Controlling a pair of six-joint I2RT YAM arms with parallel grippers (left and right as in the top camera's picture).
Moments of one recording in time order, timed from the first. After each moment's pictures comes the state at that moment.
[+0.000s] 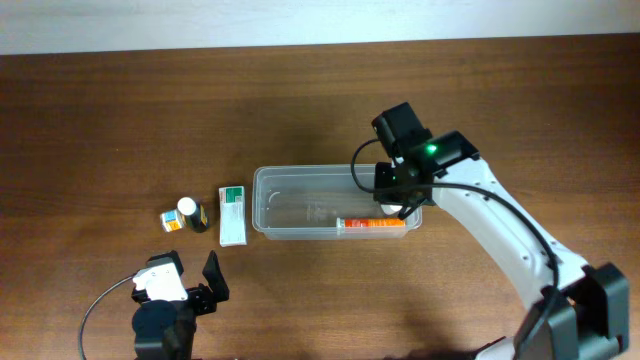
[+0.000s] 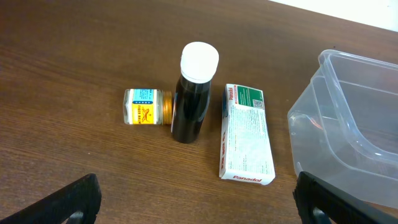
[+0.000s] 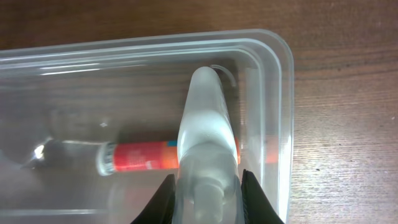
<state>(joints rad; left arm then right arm) 0.00 0.02 0.16 -0.60 -0.06 -0.23 0.42 1.66 1.34 -1.04 0.07 0.54</state>
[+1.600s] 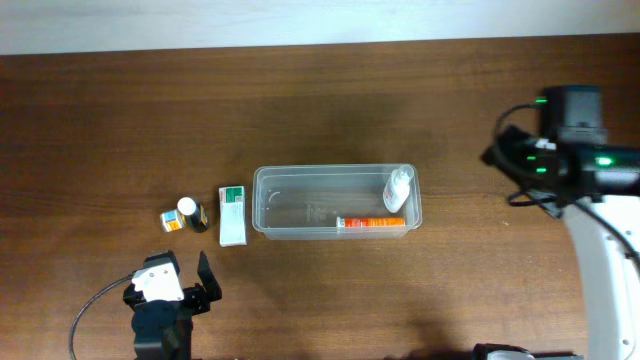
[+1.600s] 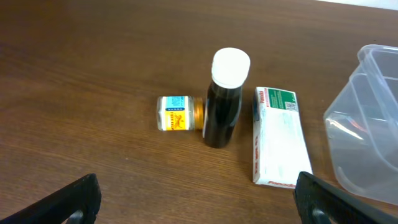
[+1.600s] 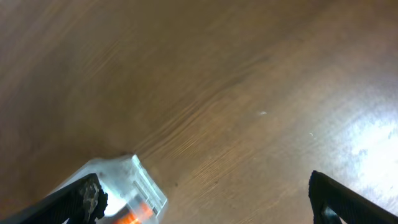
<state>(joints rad) 0.00 0.02 0.16 -0.60 -0.17 -0.14 -0.13 1.36 1.43 -1.20 0.10 0.66</state>
